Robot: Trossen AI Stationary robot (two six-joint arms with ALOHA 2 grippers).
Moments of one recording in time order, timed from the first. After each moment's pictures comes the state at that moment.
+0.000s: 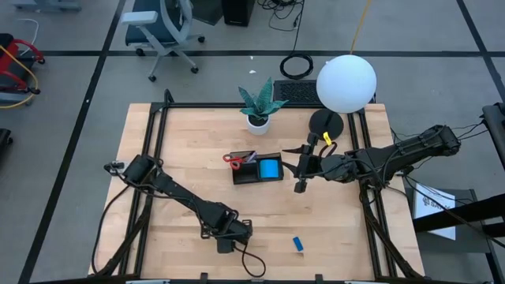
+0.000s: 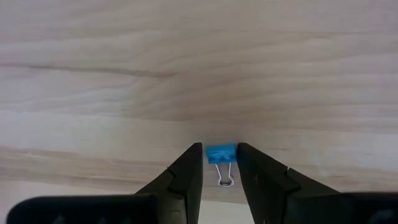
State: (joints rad) left arm -0.48 2.06 1.40 -0.72 0.11 1.05; right arm 0.28 1.17 0.95 -0.17 0.65 -0.17
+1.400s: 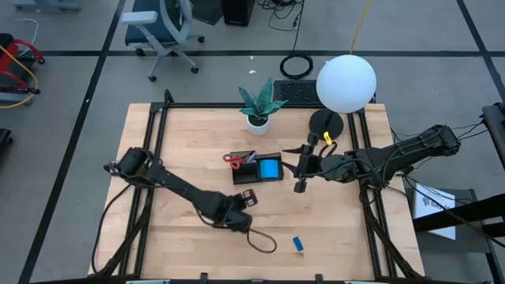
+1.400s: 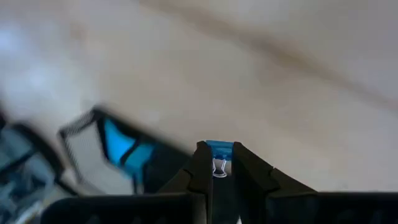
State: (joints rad) left arm -0.42 1.94 1.39 -0.78 -0.47 0.85; right arm 0.28 1.17 0.95 -0.17 0.65 -0.15
